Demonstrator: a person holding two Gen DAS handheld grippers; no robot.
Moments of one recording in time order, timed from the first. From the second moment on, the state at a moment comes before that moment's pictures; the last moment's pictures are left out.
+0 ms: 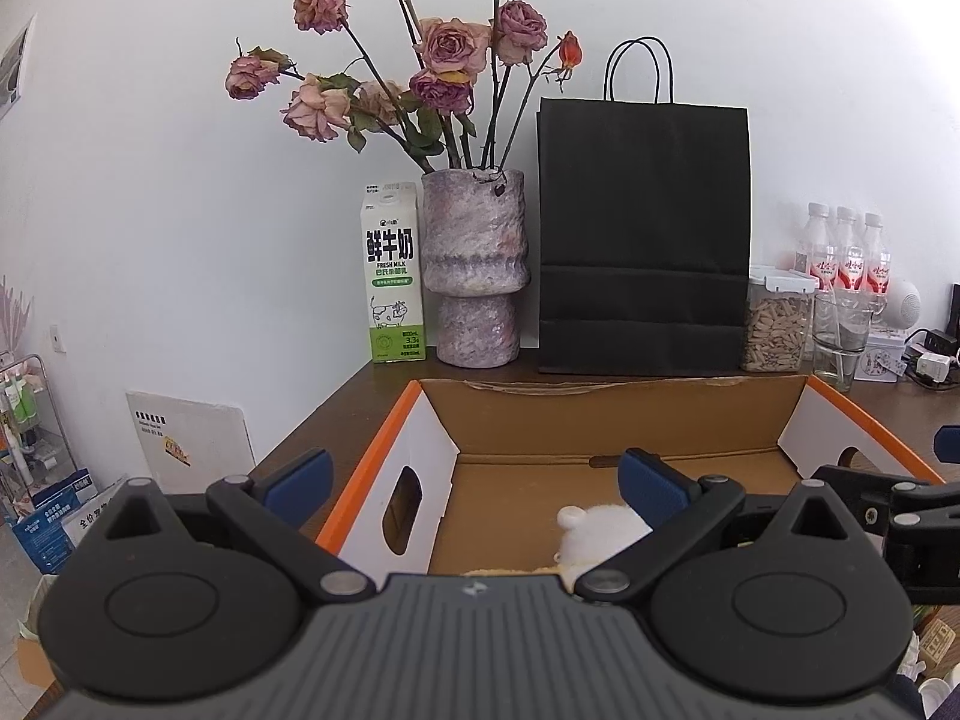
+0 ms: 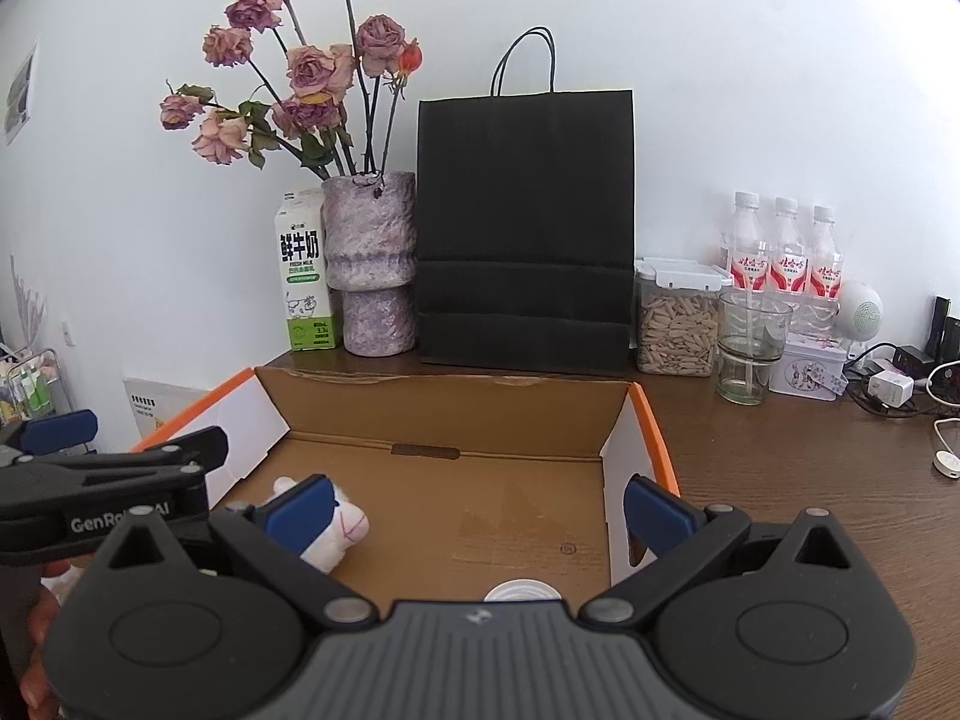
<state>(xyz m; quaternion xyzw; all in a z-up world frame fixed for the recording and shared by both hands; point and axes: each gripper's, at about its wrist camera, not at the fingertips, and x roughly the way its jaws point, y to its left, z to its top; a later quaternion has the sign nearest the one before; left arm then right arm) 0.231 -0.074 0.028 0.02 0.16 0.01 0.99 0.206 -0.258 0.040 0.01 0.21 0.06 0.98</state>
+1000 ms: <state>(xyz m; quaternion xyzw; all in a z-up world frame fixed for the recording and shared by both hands) 0.120 -0.042 0.089 -0.02 0.13 -0.01 0.99 0.077 -0.265 0.088 -0.01 0.17 0.06 0.98</state>
